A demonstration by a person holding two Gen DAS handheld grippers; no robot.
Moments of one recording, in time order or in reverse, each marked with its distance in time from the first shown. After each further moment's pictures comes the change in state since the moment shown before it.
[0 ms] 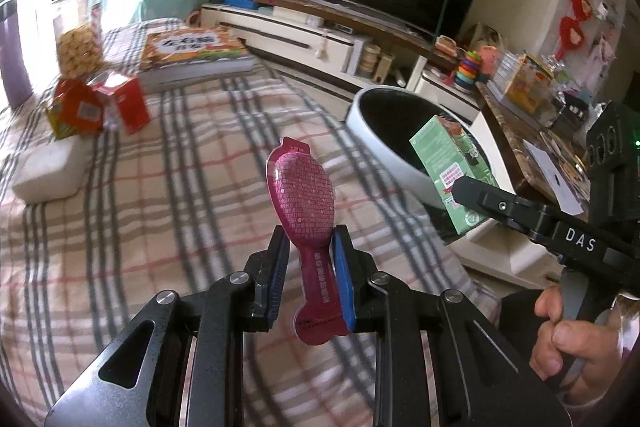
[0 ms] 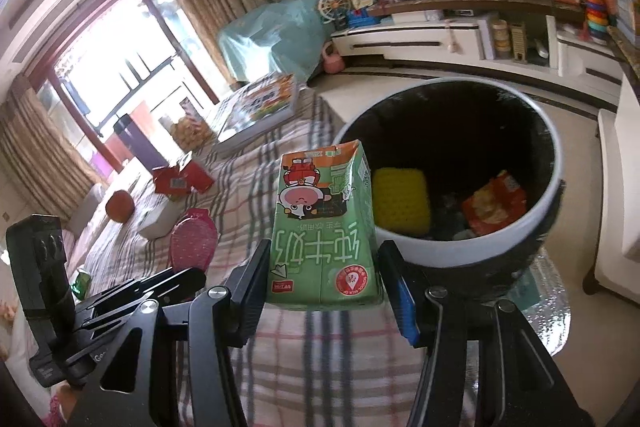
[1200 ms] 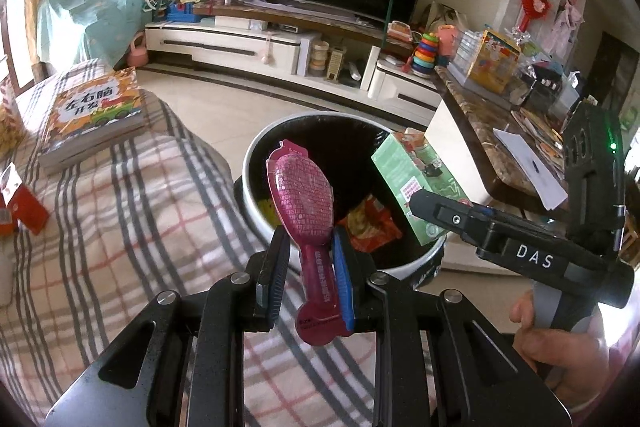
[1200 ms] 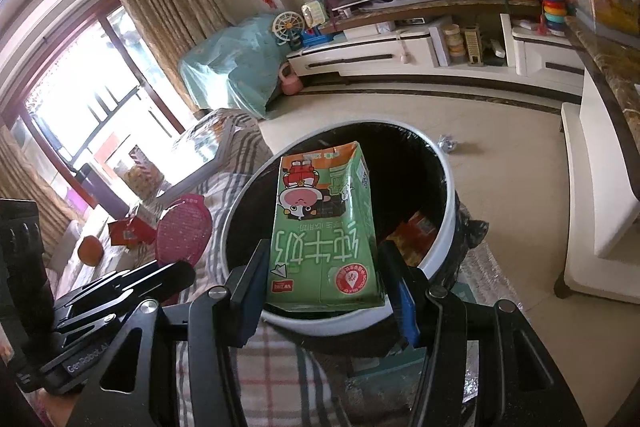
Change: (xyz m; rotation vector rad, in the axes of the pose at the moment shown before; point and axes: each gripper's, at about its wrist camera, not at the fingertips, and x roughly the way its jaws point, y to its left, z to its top) left arm 0.052 -0.082 0.061 0.141 0.014 -0.093; right arm -0.011 -0.078 0.038 0.090 -0.054 -0.095
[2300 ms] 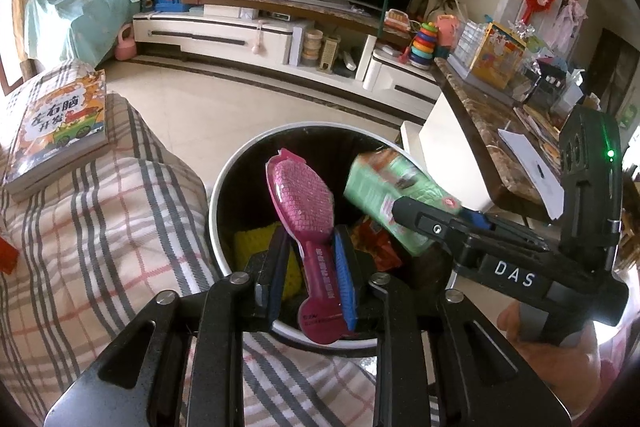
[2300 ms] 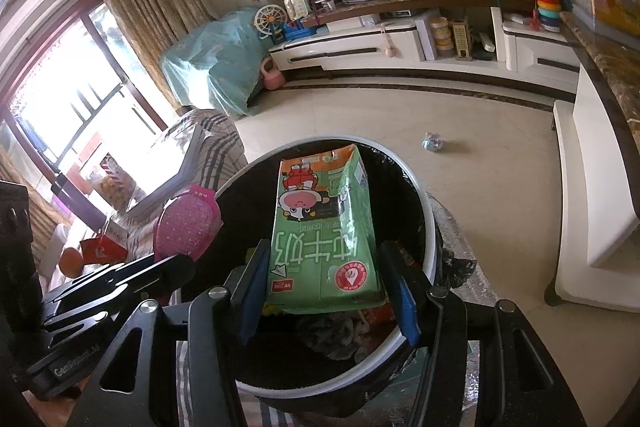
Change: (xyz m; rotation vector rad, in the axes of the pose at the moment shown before) left arm 0.043 -0.010 0.031 0.007 0.054 -0.017; right arm 0.029 -0.015 0.025 0.018 0.031 -0.050
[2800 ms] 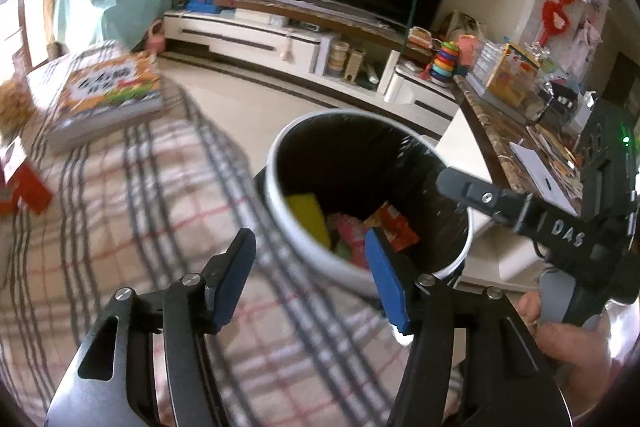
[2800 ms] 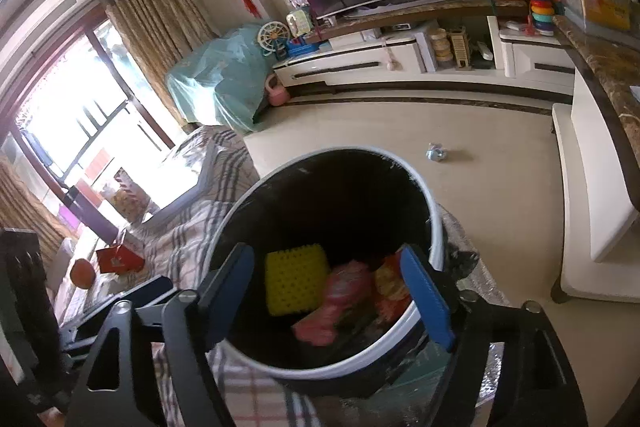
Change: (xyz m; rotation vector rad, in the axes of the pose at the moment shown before) left arm -0.035 0.032 -0.045 -0.092 -0.053 0.053; right arm -0.022 0.012 -0.011 0.022 -0.060 0.028
